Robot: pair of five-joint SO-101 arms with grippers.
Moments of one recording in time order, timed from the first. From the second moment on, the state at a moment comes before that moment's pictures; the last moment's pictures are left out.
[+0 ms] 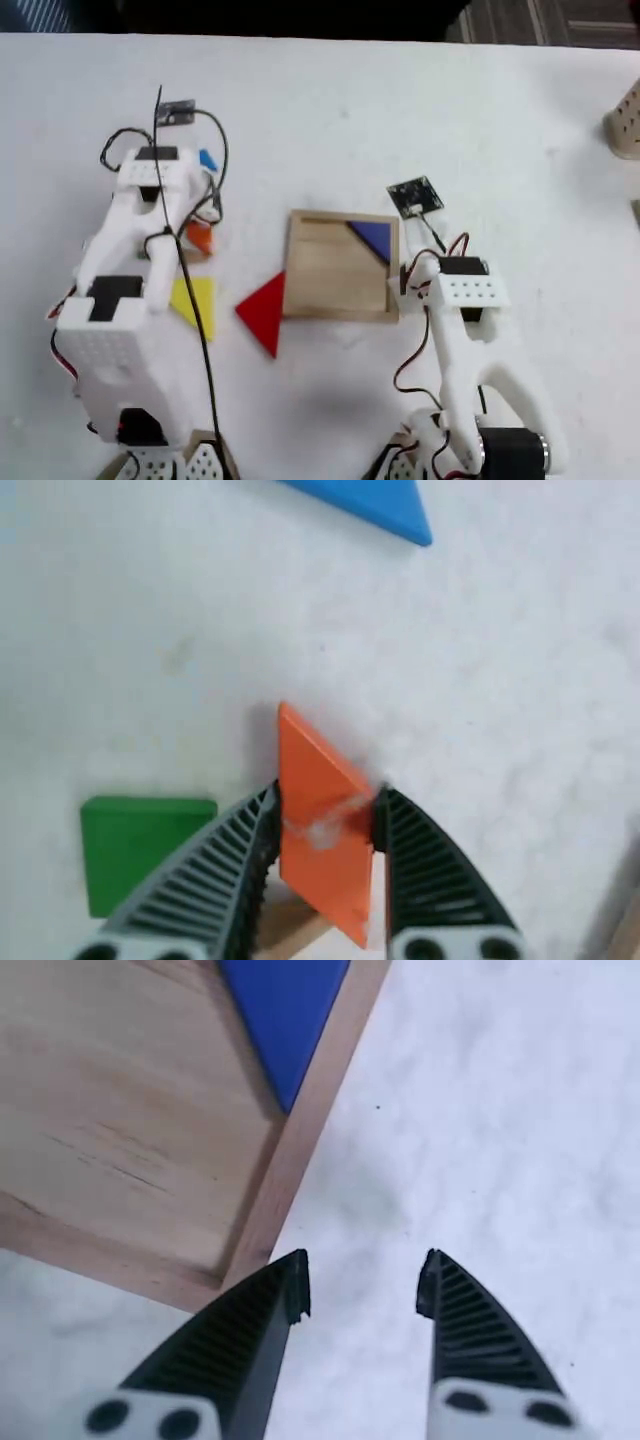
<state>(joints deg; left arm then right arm) -6.2 24.8 2.8 61.9 8.5 -3.7 -22.8 55.2 49.2 21.8</state>
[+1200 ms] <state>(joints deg) 26.1 10.8 18.0 53.0 13.2 3.8 -22.9 56.2 49.0 21.8</state>
